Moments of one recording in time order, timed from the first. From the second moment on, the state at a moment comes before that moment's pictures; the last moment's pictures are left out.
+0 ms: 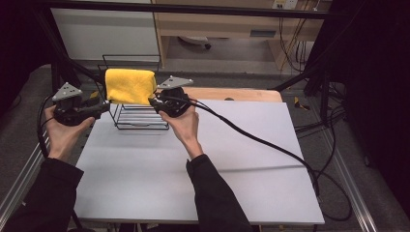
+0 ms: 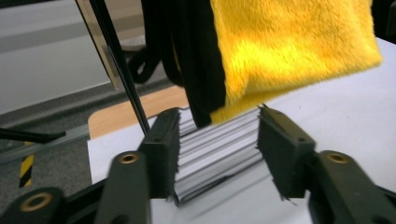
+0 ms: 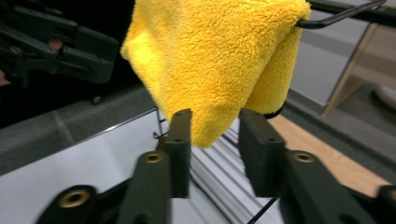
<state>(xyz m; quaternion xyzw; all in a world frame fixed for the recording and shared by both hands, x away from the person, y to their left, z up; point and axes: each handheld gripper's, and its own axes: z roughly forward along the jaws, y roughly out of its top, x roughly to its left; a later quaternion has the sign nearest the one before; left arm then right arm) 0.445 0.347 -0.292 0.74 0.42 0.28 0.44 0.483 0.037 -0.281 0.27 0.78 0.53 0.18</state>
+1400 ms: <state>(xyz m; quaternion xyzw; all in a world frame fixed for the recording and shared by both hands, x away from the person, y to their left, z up) 0.389 0.273 -0.424 0.81 0.38 0.15 0.42 0.403 -0.220 -0.414 0.39 0.79 0.46 0.13</state>
